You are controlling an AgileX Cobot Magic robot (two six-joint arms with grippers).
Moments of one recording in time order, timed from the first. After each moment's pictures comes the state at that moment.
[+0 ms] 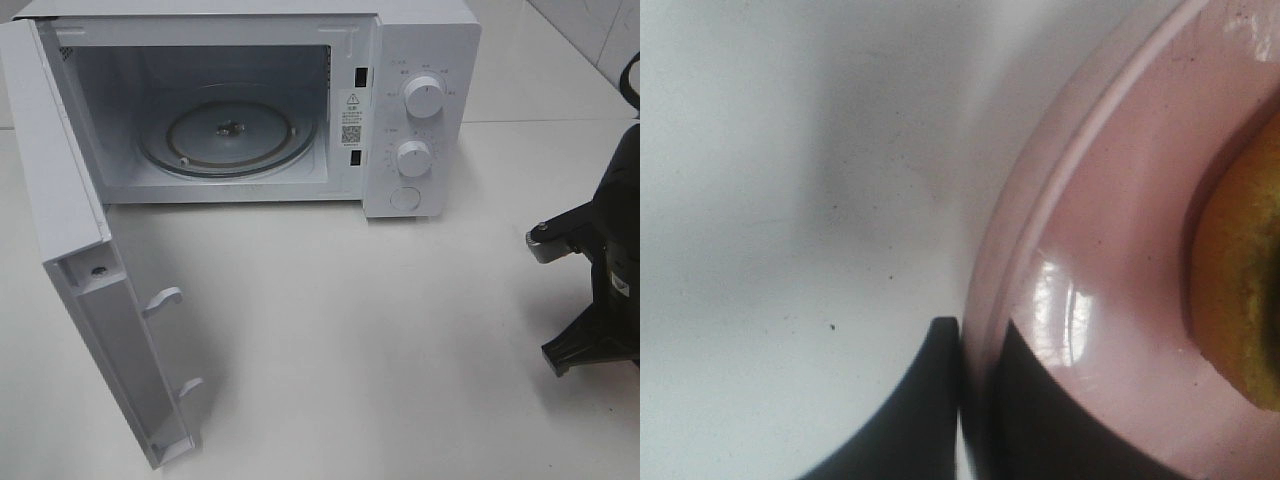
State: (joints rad) left arm 0.07 0.02 -0.51 -0.15 1.04 0.10; right arm 0.44 1.64 -0.67 -0.64 0.82 0.68
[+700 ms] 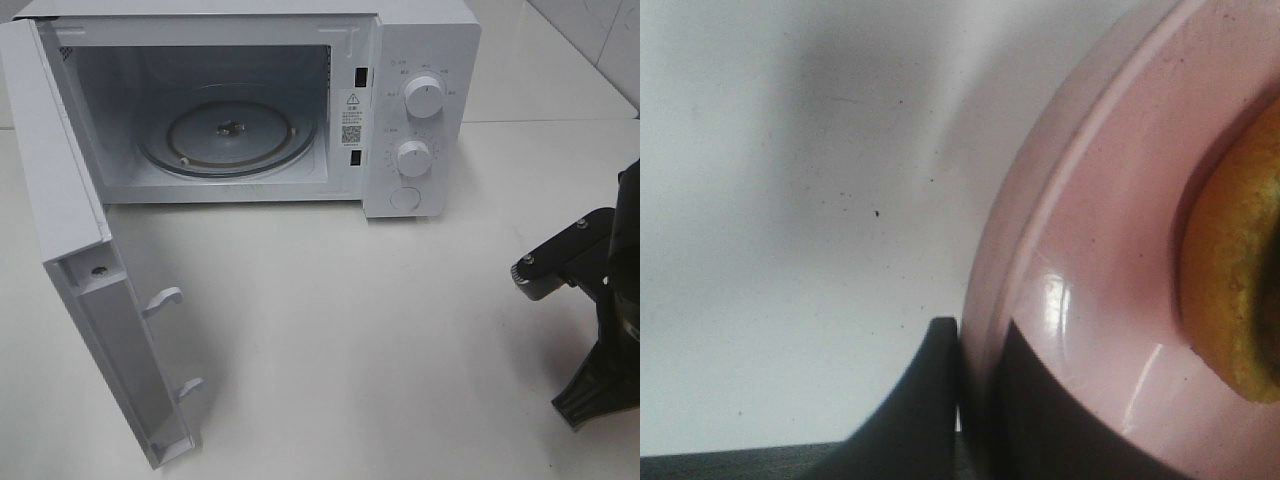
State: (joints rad) left arm 0.07 0.02 -0.51 -0.15 1.04 0.10; right arm 0.67 1.50 -0.58 -0.65 0.93 0.70
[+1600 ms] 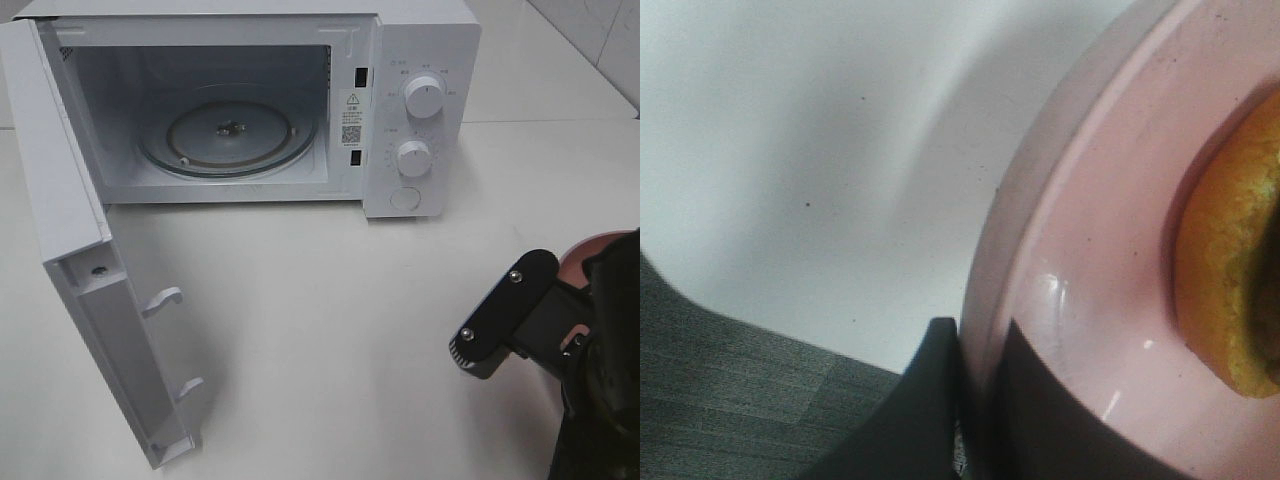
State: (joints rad) left arm 0.07 0.02 -0.51 -0.15 1.04 0.10; right arm 1.09 1.42 -0.58 -0.60 1.05 0.71
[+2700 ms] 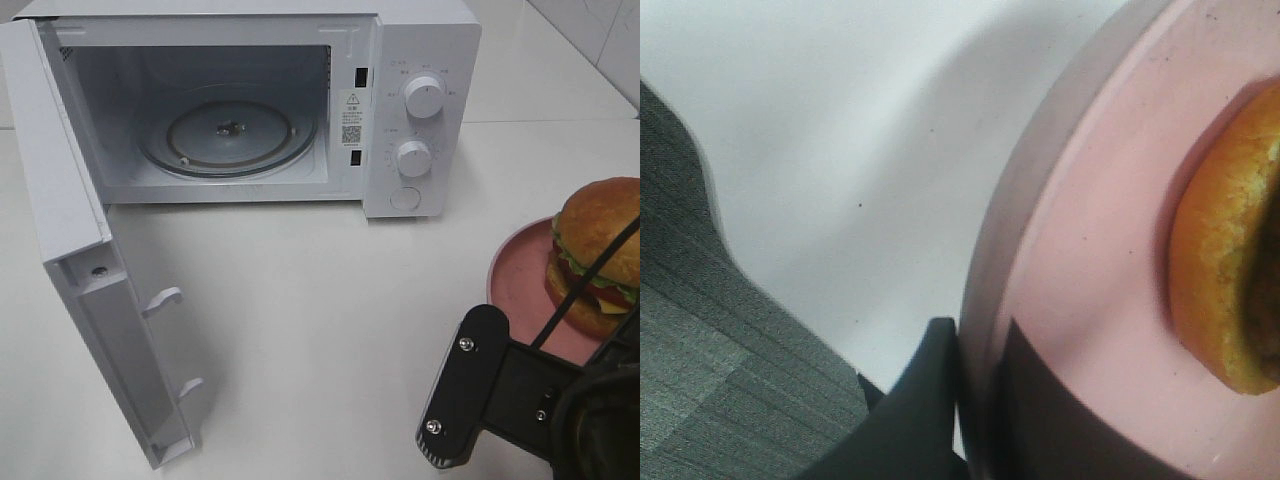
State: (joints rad) left arm 0.07 0.02 -0.51 -0.15 1.04 0.10; right arm 1.33 1.42 -0.58 -0.66 1.11 0.66
